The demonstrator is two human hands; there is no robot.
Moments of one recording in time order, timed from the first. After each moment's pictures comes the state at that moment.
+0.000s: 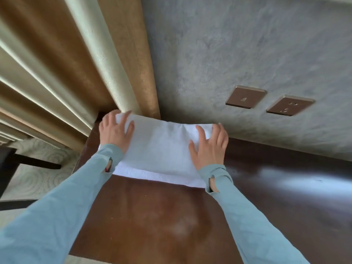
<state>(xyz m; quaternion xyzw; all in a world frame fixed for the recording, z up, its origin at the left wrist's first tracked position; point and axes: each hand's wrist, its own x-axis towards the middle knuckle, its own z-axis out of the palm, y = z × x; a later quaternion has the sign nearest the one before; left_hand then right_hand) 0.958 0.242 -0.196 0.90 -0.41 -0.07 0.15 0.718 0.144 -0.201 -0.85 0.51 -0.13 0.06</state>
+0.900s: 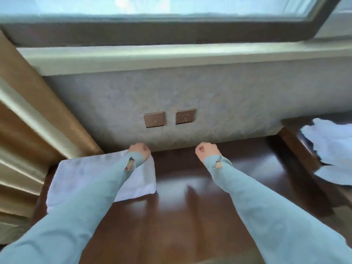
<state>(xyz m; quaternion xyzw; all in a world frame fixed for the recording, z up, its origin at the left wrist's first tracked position) 0.712 0.150 -0.066 0.83 -0.47 -0.29 0.07 0.483 0.105 -0.074 -0.64 0.69 -0.08 0.33</state>
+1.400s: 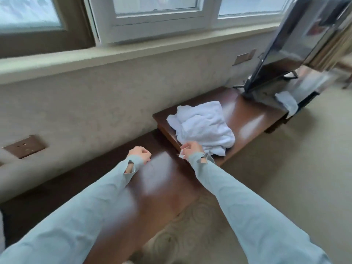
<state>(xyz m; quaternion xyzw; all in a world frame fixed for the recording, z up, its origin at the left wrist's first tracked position) 0.217 0.075 -0.050 0.68 -0.56 -0.46 0.13 0.026 0.108 -0.042 -0.41 0.80 -0.25 0.35</state>
